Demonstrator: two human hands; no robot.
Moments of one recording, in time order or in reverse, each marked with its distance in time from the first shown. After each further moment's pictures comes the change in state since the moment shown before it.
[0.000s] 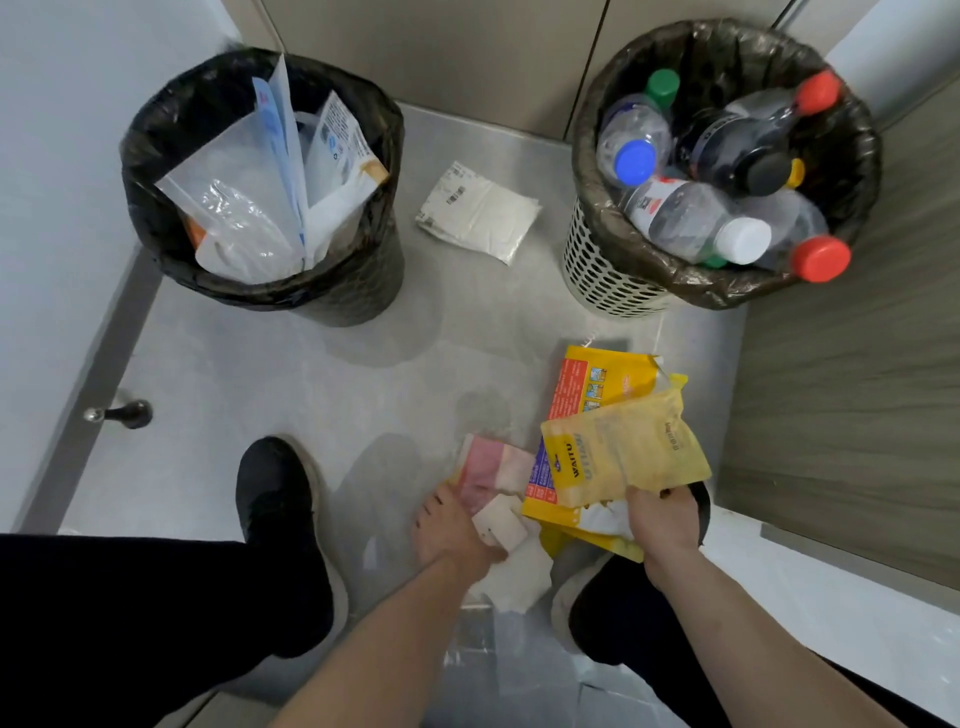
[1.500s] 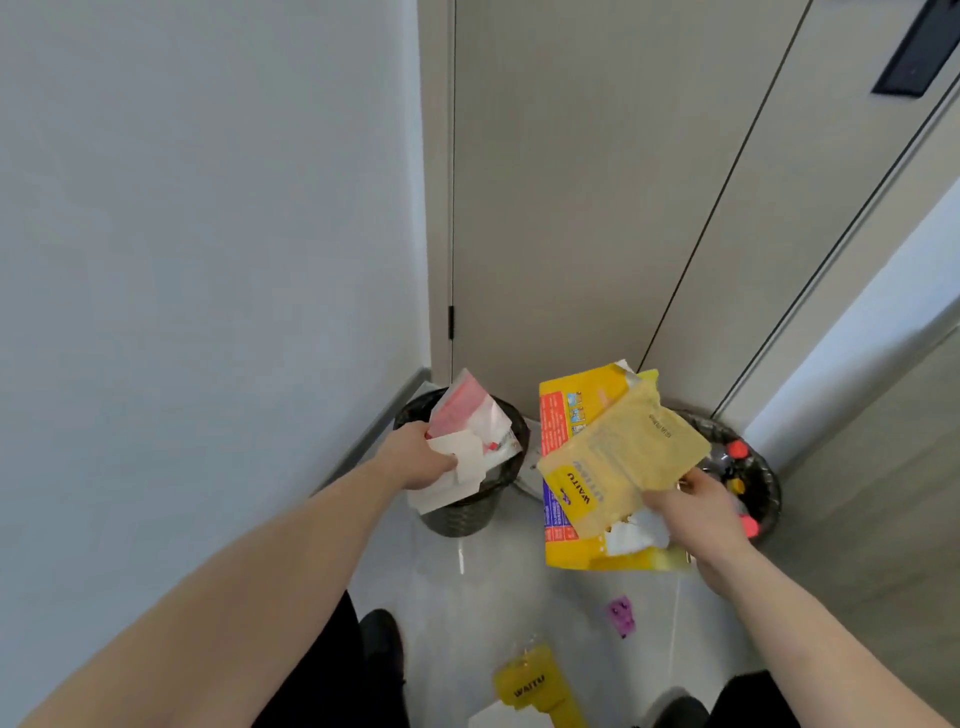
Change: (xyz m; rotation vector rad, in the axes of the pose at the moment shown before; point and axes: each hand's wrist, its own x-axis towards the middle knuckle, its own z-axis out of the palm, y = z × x) left_hand -0.173 -0.109 -0.425 -0.414 0.449 0.371; right_hand -0.277 -0.235 -0.080 -0.039 -0.233 -0.801
